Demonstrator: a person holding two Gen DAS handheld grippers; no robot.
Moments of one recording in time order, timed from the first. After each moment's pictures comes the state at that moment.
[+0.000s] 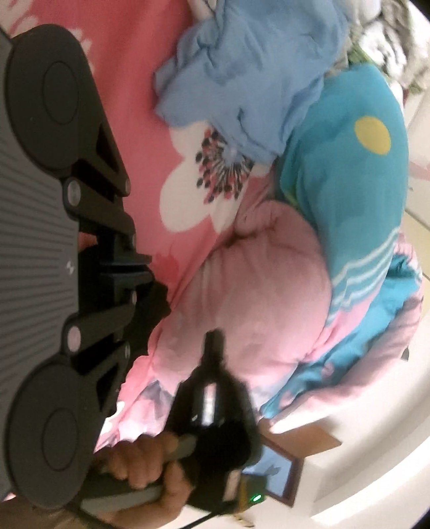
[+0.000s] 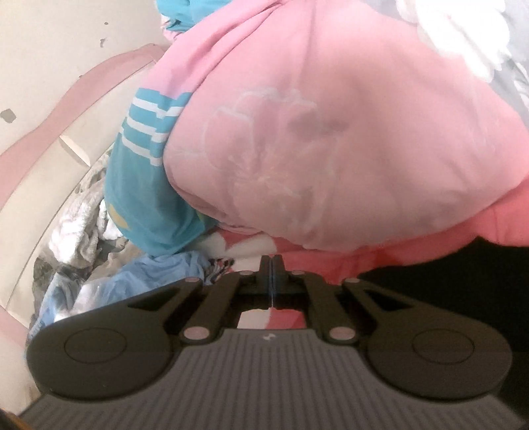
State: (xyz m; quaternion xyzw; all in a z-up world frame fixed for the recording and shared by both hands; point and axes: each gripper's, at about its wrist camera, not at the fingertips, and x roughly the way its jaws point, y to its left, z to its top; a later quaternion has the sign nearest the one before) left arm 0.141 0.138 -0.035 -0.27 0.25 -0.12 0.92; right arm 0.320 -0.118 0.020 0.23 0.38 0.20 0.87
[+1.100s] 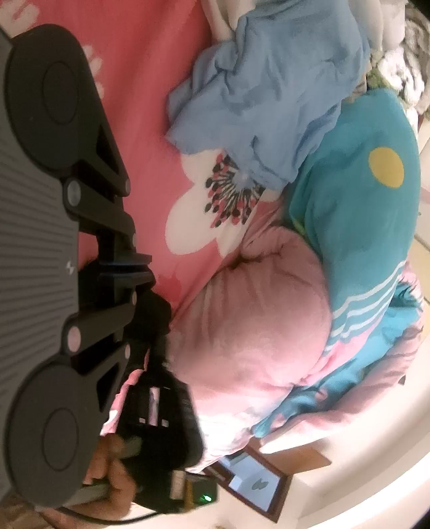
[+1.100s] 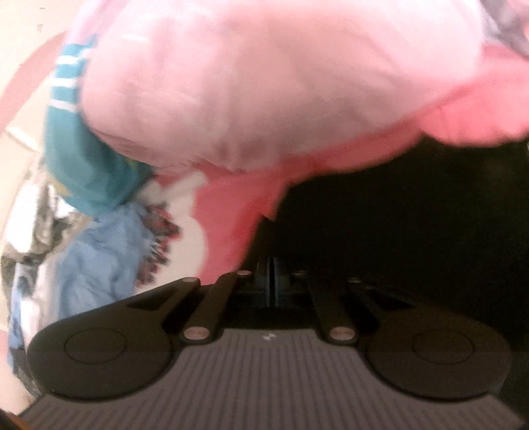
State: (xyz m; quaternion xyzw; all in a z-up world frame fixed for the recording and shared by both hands) left arm 0.142 0.149 -0.044 -0.29 0.26 -0.09 0.92; right arm 0.302 -0.130 -0.022 0.23 0.45 0.14 0.85
